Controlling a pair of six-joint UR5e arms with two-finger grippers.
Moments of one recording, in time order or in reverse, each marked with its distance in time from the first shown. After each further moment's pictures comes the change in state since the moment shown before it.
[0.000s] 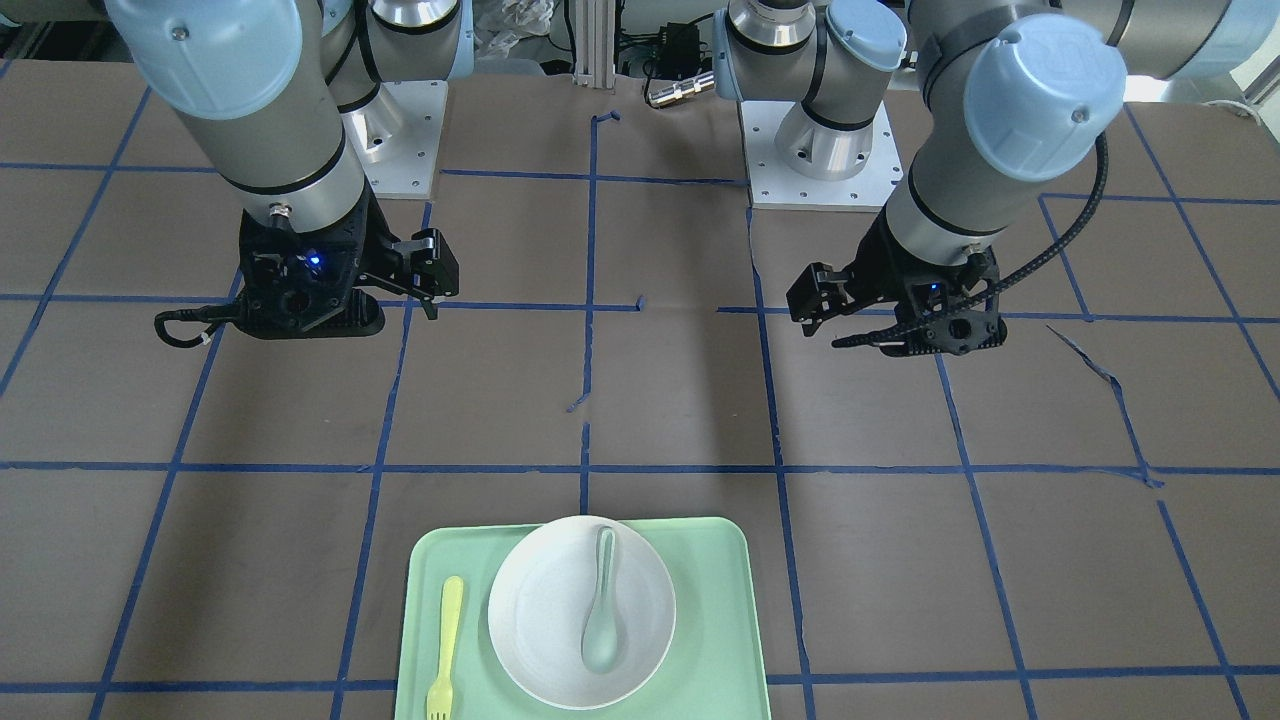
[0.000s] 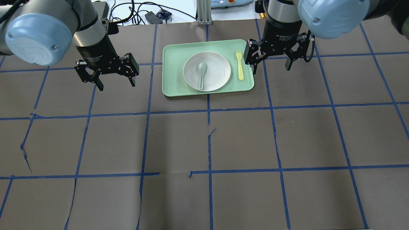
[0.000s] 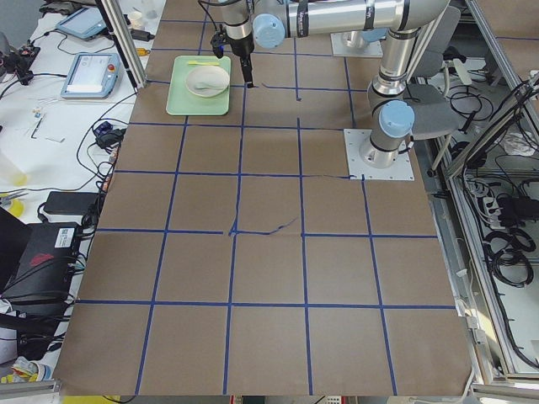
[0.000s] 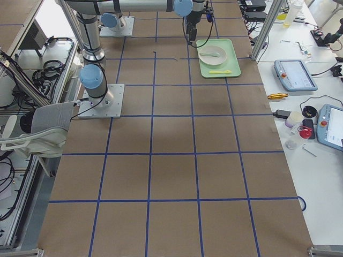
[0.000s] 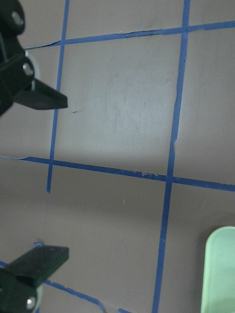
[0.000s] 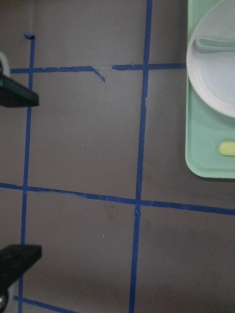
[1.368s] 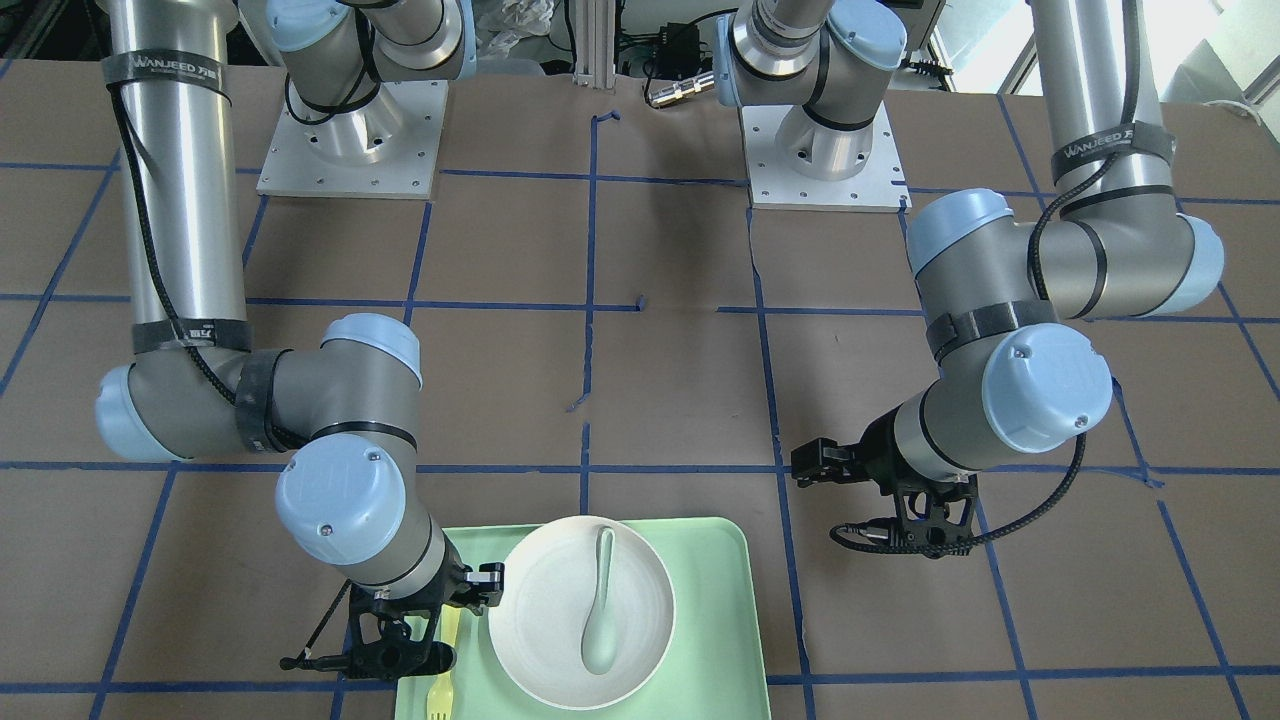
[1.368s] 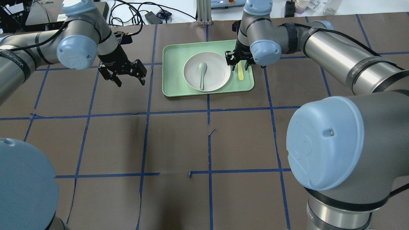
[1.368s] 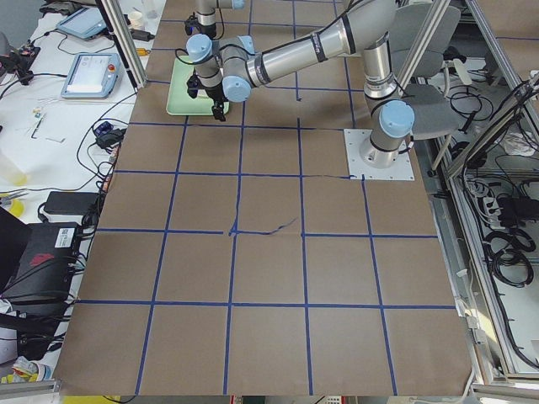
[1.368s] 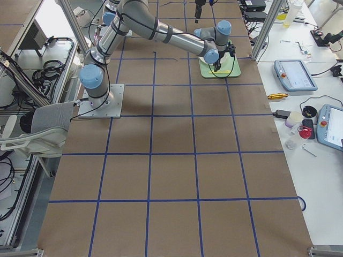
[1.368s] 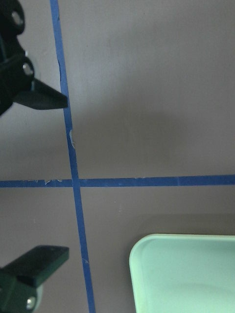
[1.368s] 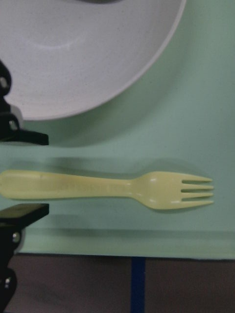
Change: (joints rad) left arm 0.076 -0.312 0.011 0.317 -0.109 0.260; right arm -0.001 0.513 -0.110 -0.565 0.064 0.040
